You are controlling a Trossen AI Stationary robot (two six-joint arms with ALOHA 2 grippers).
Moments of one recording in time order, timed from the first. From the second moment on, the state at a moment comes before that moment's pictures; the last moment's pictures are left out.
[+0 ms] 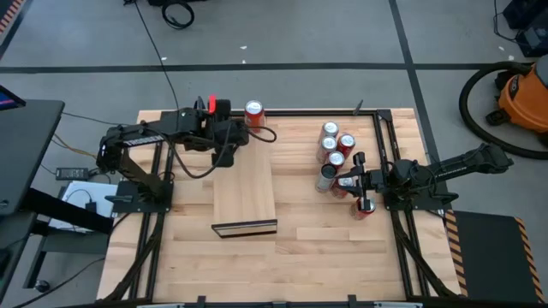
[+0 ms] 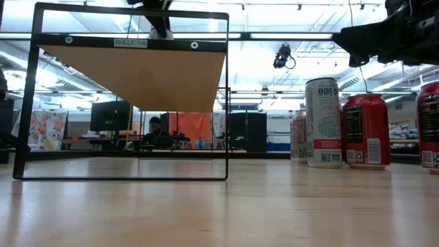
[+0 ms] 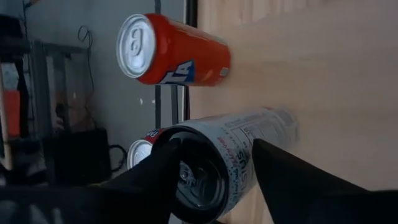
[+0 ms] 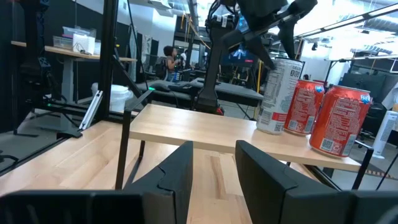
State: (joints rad) left arm 0.08 1.56 1.79 -1.43 -0.60 0.20; right arm 0.14 0.49 0.01 0.61 0.09 -0.21
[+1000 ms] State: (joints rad) left arm 0.12 1.56 1.79 -1.35 -0.68 -0.35; right arm 0.14 0.49 0.01 0.61 0.09 -0.21
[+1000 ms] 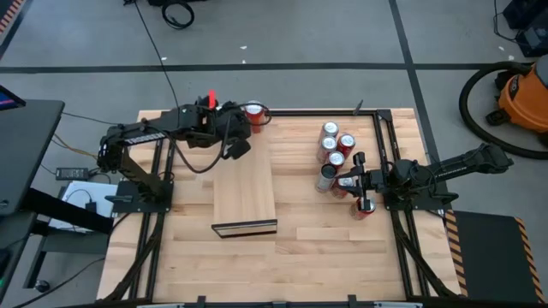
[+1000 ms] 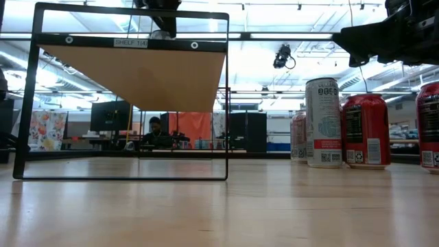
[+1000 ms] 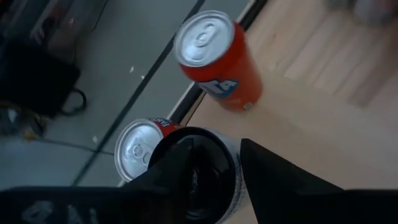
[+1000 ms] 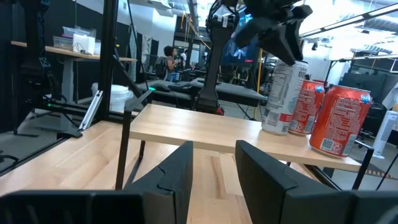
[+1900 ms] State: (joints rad) left arm 0.13 1.56 1.83 -1.31 -0.66 -0.42; right arm 0.14 0.49 0.01 0.61 0.09 -0.21
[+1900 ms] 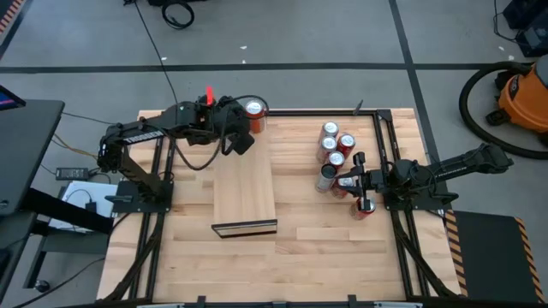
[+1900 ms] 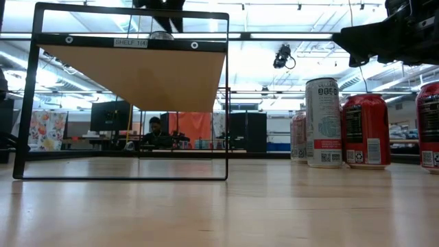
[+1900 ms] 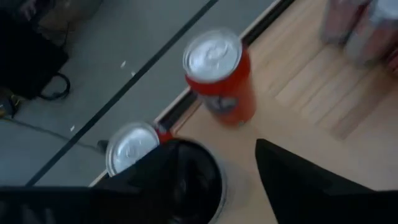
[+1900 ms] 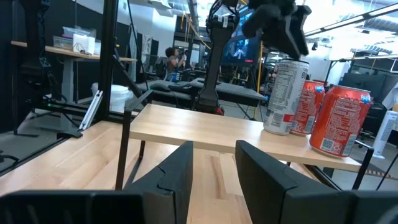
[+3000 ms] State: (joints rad) left arm 0.21 1.56 1.95 -1.40 -0.42 0.08; right arm 0.14 0.49 0.01 0.61 0.09 -0.21
